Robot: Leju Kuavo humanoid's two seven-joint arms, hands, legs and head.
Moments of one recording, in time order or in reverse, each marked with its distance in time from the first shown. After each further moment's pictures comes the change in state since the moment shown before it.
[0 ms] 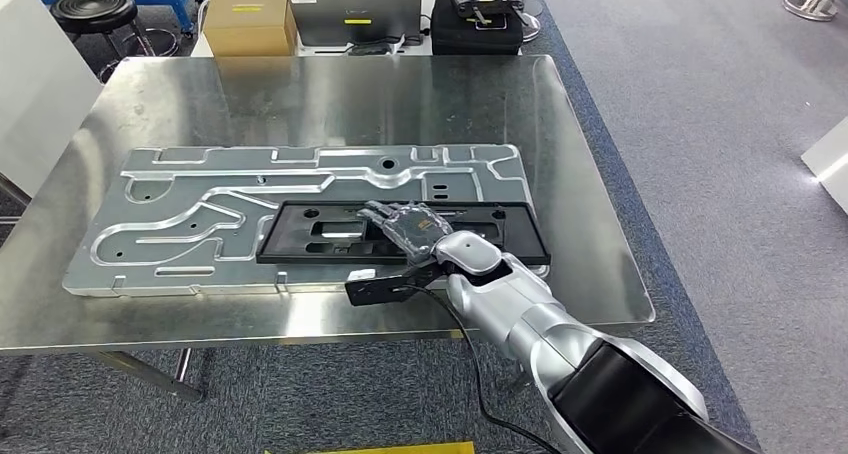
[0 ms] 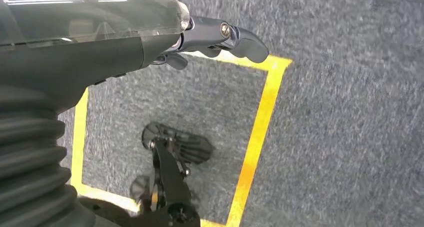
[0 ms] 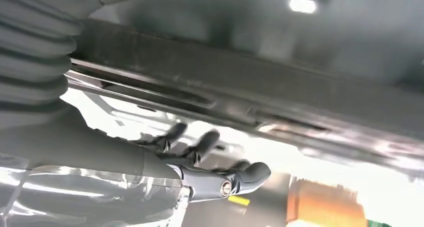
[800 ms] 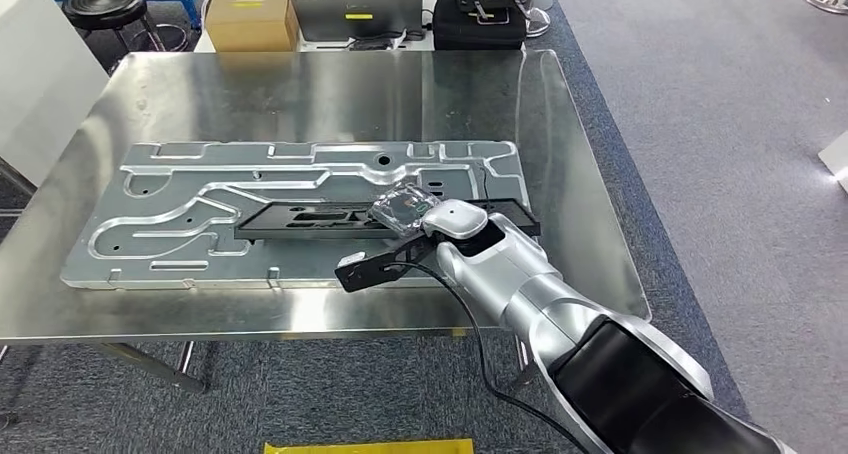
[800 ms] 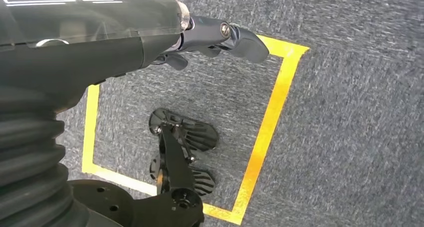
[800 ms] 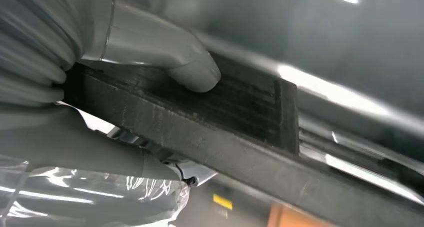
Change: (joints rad) left arm -0.014 -0.004 -0.003 0.000 0.017 -0.050 0.066; right arm -0.088 0.010 0.024 -0.076 0.104 0.291 0.054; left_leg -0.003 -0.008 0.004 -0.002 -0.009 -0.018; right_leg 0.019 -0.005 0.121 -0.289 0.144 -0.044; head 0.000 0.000
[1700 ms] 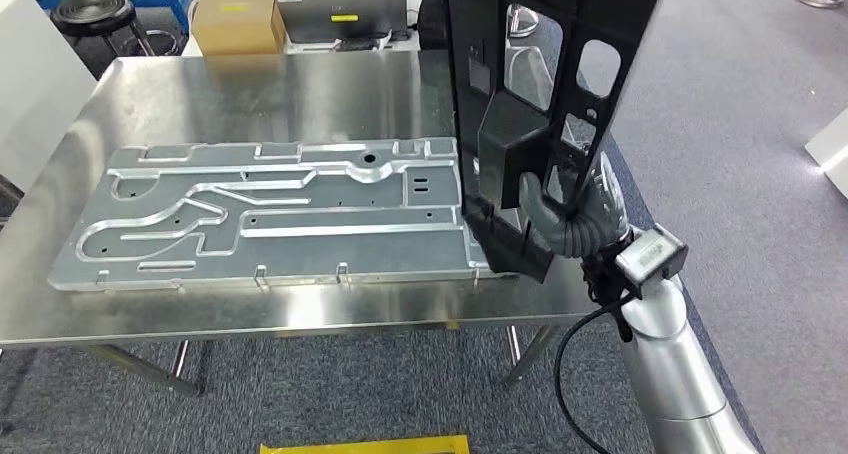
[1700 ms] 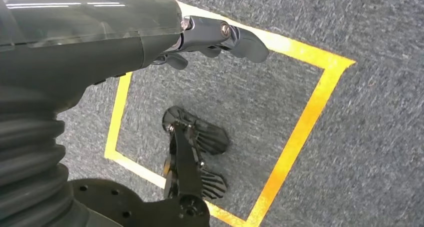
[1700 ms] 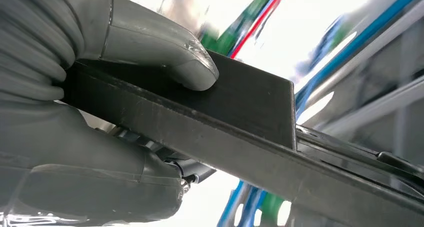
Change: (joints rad) left arm 0.022 0.005 -0.002 0.000 0.128 0.065 0.098; right arm 0.556 -0.406 -0.532 -1.274 -0.977 0.057 -0.237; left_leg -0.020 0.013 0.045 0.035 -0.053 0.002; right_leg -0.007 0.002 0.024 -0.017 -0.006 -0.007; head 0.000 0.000
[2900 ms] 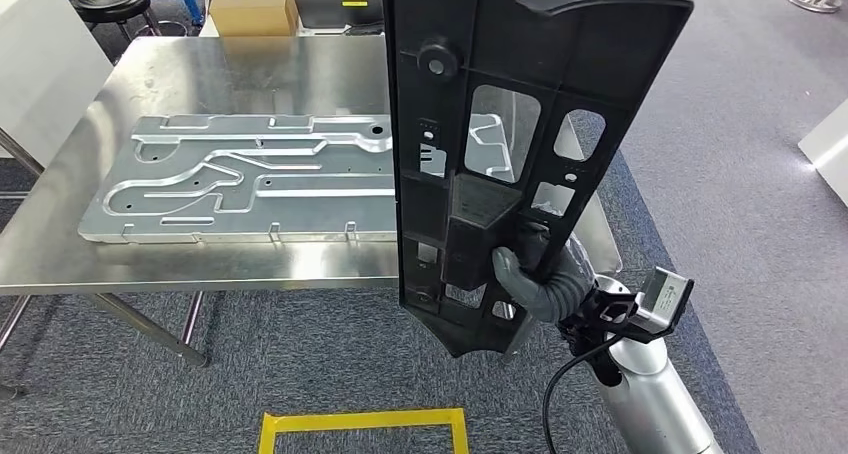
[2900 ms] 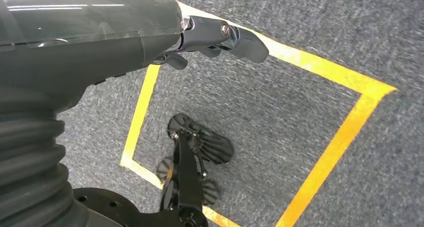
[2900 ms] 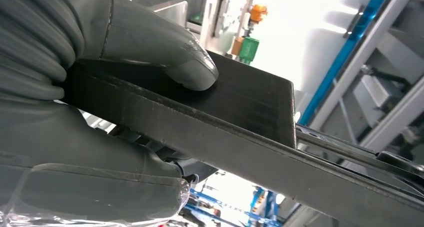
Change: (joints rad) left arm 0.002 0.008 -0.023 0.001 0.039 0.003 0.019; right arm 0.157 -0.008 0.098 -0.060 -0.311 0.249 -0.032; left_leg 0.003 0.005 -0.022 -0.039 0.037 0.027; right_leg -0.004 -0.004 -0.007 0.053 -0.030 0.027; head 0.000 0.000
